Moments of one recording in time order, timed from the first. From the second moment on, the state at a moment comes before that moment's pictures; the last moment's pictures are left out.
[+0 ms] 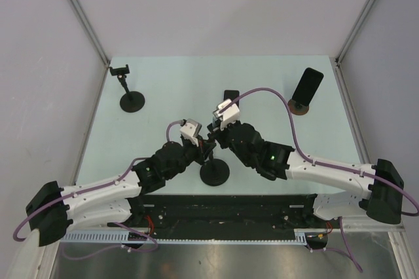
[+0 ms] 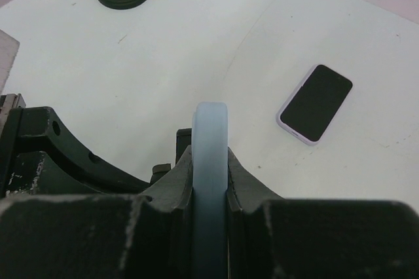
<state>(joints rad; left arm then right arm) -1.00 0.95 0.45 0.29 -0.26 -0.37 1.15 1.25 0.96 0.02 0.57 0.11</state>
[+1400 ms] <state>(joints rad) -1.14 0.94 0.40 0.36 -0.54 -0.43 1.14 1.24 0.91 0.12 0.59 0.18</state>
